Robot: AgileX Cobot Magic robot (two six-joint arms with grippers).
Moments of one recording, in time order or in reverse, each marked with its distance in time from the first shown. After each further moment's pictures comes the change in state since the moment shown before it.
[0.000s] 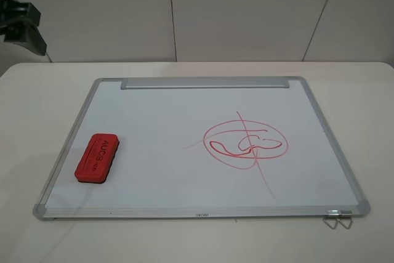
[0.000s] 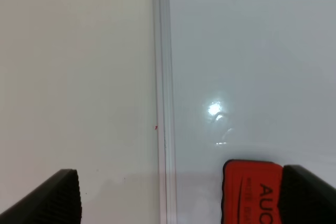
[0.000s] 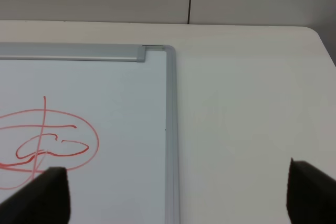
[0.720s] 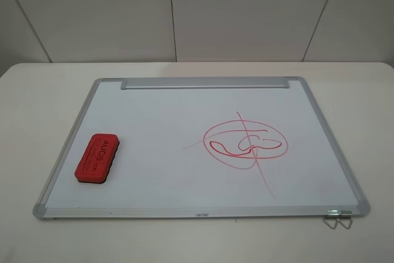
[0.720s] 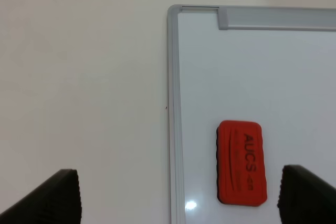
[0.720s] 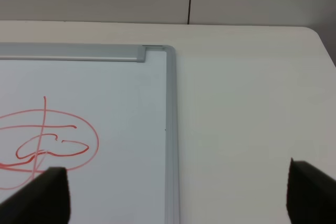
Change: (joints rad) left arm 0.017 -0.804 0.297 -0.036 0.193 0.051; right arm 0.000 0.000 0.000 0.000 0.000 0.000
